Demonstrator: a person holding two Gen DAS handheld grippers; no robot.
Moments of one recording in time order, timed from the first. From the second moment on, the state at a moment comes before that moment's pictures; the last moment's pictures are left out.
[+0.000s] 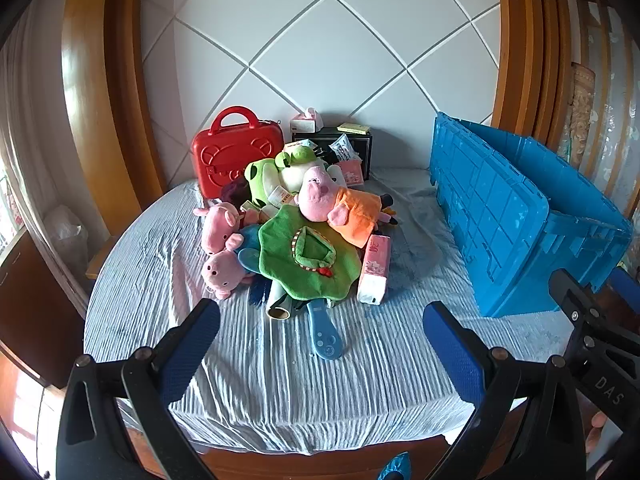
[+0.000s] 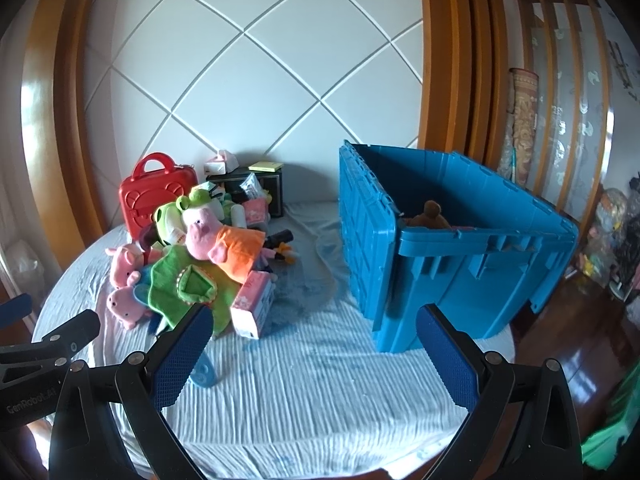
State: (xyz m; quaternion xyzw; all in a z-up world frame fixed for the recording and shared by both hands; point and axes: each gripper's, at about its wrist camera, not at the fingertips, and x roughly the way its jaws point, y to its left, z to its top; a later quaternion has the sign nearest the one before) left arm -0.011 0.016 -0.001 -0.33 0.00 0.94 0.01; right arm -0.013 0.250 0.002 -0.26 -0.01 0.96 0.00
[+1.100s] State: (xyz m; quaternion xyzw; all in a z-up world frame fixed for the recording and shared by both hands) left arm -0.205 -0.047 -0.175 -0.49 -0.08 0.86 -0.13; right arm -0.256 0.191 -0.165 -0.42 -0.02 0.89 -0.19
